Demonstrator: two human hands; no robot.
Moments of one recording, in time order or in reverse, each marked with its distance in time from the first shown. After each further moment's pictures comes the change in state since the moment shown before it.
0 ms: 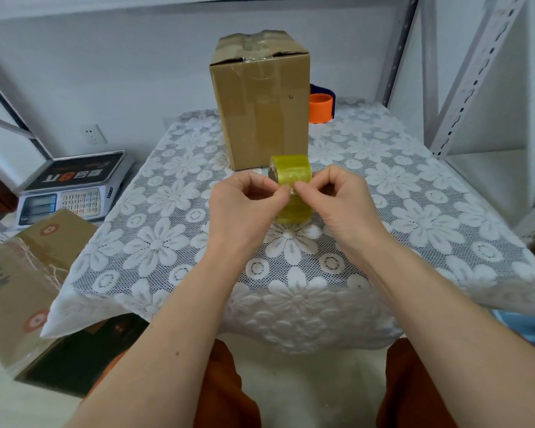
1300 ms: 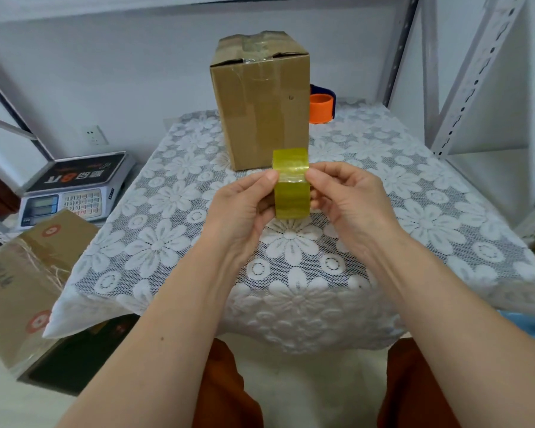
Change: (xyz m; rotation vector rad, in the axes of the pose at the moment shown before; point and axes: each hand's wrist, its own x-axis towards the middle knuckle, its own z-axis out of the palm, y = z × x) left_hand 0.014 -0.007 -0.002 -0.639 -0.241 -0.330; right_hand 0.005 -0.008 -0.006 0.422 0.015 0.171
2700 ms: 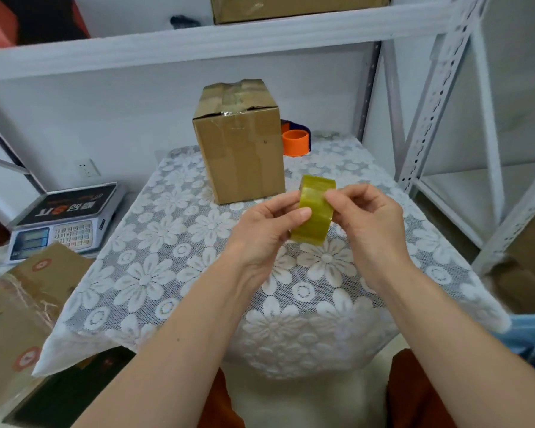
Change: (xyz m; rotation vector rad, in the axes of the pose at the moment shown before) left_hand 0.002 -0.004 0.052 0.119 -0.238 0.003; right_hand -0.011 -0.036 -0.043 -0.032 0.126 -0.223
